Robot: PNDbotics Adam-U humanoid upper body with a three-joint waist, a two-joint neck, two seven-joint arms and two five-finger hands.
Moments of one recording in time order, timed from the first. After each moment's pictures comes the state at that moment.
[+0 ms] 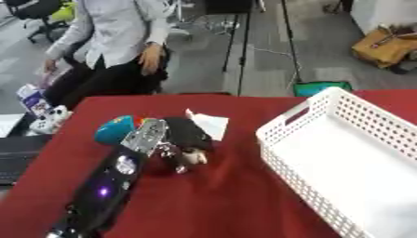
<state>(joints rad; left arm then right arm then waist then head) -0.98 0.26 -0.12 -0.95 -1.72 -0.77 -0.34 -0.13 -0.37 -0.31 -1.98 0.28 -0.42 -0.79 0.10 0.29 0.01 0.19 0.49</state>
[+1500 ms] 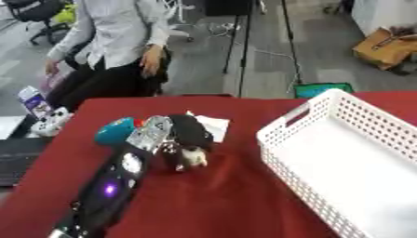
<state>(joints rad) -1.00 0.26 -0.11 -0.94 -1.83 -0.78 -0.32 -0.14 -0.37 -0.31 -1.98 0.27 -0.43 -0.78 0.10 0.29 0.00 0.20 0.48</state>
